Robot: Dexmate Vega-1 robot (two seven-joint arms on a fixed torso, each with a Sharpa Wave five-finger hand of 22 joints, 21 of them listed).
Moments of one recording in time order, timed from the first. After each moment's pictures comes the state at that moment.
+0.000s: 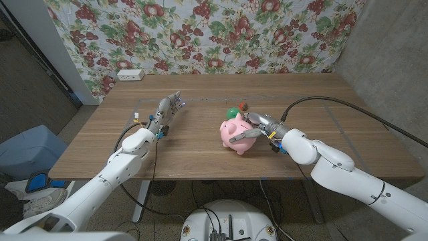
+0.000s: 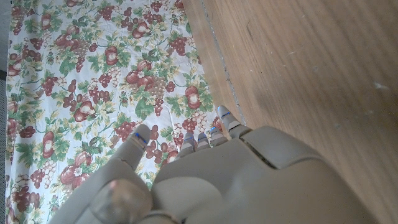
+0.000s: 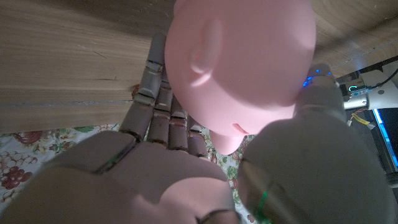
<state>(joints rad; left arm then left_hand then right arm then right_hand) 0.93 0.60 0.36 -1.42 -0.67 -0.26 -0.08 0.05 0.09 0.73 0.04 0.19 -0.07 0.03 0.18 0.17 -0.16 0.00 0.19 0.17 -0.12 -0.02 0.18 0.17 -0.04 -0.01 0.45 0.17 -1.05 -0.87 -0.57 -2.22 -0.33 -0.42 0.03 0.84 -0.20 0.23 -0.16 0.36 0.41 0.19 0.69 0.26 0.66 0.27 0.59 0.50 0.66 0.21 0.79 0.55 0.78 0.02 0.78 0.33</state>
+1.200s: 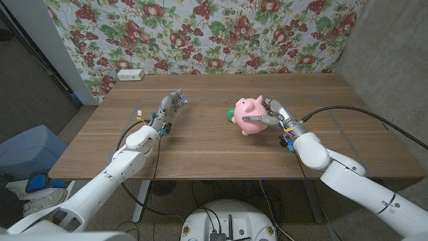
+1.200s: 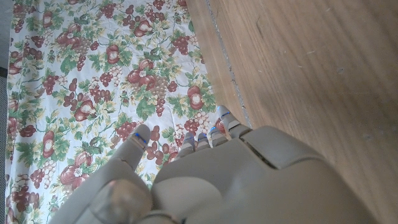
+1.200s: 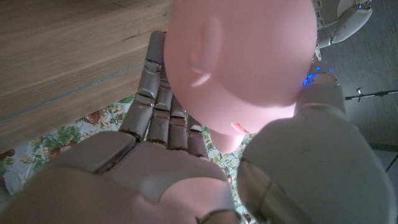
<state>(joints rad) 0.89 0.57 0.38 -1.38 -0.66 -0.27 -0.08 0.05 0.09 0.73 0.03 0.19 -0.07 0.03 0.18 0.17 -0.16 0.00 0.19 0.17 -0.12 -0.02 0.18 0.17 -0.03 0.00 0.44 0.17 -1.21 -0.82 -0.39 -2.14 -0.07 -0.23 -0.32 0.85 -0.22 0.23 -0.16 0.39 0.42 0.20 0.70 0.26 0.66 0.28 0.59 0.50 0.66 0.21 0.79 0.56 0.79 0.02 0.84 0.30</state>
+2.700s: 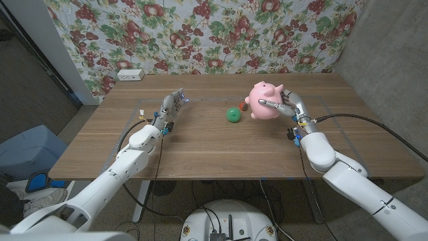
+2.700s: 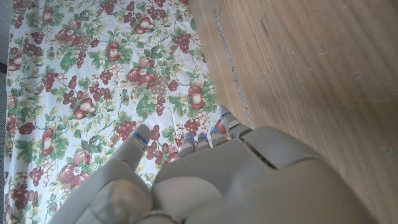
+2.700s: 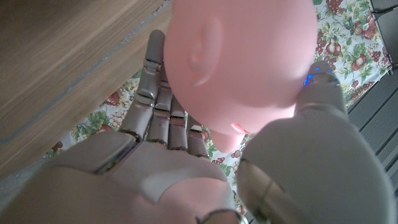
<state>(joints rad) 0.87 0.54 0.39 -1.34 -0.65 -0.28 -0.09 0.05 0.09 0.72 0.02 0.19 -0.07 0.03 0.18 0.17 -0.16 0.00 0.19 0.17 -0.12 -0.02 0.18 0.17 -0.02 0.00 0.43 0.17 -1.23 -0.71 -0.29 -2.01 0.08 -0.02 -0.45 0.85 -0.22 0.23 -0.16 0.39 0.42 0.20 0.70 0.26 0.67 0.27 0.59 0.50 0.66 0.21 0.79 0.58 0.79 0.02 0.90 0.26</state>
